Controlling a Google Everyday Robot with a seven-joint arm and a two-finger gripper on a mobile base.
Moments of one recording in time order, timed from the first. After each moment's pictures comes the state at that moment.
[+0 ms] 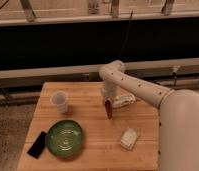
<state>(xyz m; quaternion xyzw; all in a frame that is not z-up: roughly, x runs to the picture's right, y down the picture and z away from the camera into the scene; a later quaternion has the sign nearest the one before) 0.064 0.093 0.870 -0.23 -0.28 -0.64 0.67</state>
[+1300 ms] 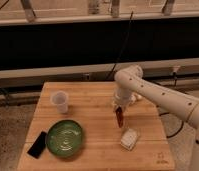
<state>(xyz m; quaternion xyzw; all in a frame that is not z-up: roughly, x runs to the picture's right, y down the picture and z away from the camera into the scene) 0.131 0.137 0.803 -0.24 -0.28 -0.61 0.70</state>
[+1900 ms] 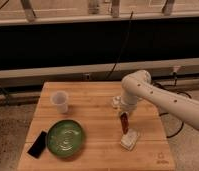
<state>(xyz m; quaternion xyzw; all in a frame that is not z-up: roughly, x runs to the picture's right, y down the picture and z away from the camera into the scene) 0.151 0.165 0.773 -0.25 -0.28 -0.60 0.70</state>
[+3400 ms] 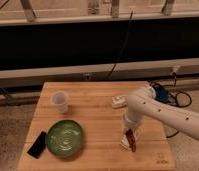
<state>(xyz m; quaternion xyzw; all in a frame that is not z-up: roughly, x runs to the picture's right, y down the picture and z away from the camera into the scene) 0.159 0.227 0.747 -0.24 -0.30 -0.66 0.65</state>
